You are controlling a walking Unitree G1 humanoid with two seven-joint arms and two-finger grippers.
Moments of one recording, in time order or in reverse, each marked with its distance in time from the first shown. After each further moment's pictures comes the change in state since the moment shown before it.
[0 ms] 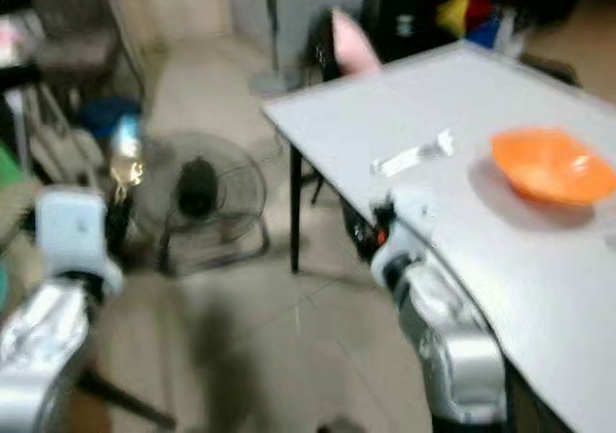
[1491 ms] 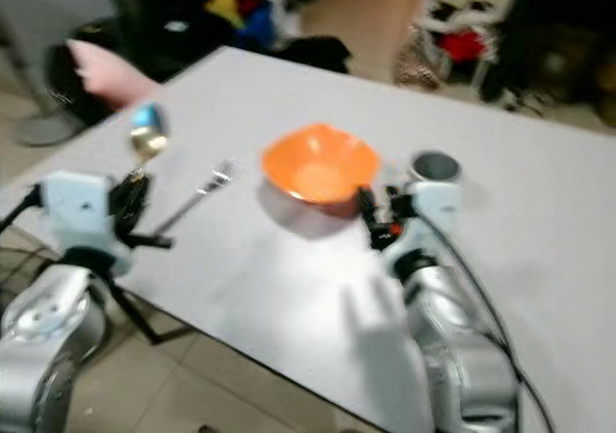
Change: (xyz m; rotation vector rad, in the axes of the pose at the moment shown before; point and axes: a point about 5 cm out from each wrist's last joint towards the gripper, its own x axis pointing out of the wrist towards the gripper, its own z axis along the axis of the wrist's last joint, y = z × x) left arm 0.012 -0.008 0.027 -0.046 -0.108 -0.113; right arm -0.012 0.000 0.022 0.035 -0.173 -0.055
